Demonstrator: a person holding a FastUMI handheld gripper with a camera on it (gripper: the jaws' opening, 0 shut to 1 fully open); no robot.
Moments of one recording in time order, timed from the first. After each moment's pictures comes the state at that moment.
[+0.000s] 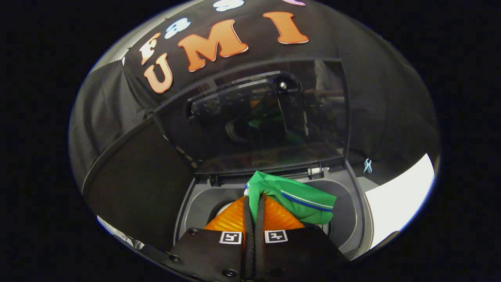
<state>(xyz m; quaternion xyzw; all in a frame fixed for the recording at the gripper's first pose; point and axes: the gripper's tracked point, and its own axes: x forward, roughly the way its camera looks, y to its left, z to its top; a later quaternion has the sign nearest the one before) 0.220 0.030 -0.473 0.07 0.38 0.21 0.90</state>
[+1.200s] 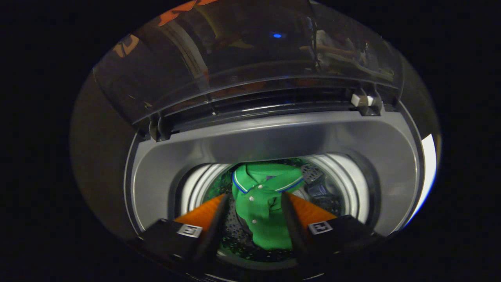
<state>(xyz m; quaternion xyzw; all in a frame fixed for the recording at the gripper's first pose) 0.217 0.047 -0.617 0.01 0.56 0.14 0.82</state>
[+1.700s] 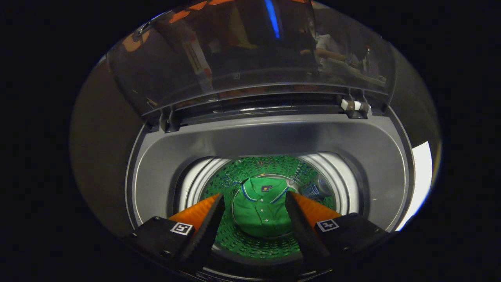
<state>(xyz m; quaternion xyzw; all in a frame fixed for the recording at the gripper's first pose) 0.202 0.046 -0.598 -0.01 0.54 0.15 0.83</state>
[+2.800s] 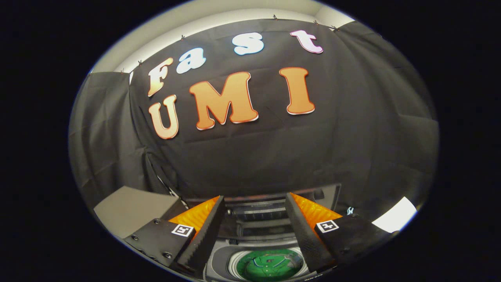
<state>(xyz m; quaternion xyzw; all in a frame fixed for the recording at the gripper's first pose) 0.302 0.087 -0.215 0.03 0.17 0.17 0.97</state>
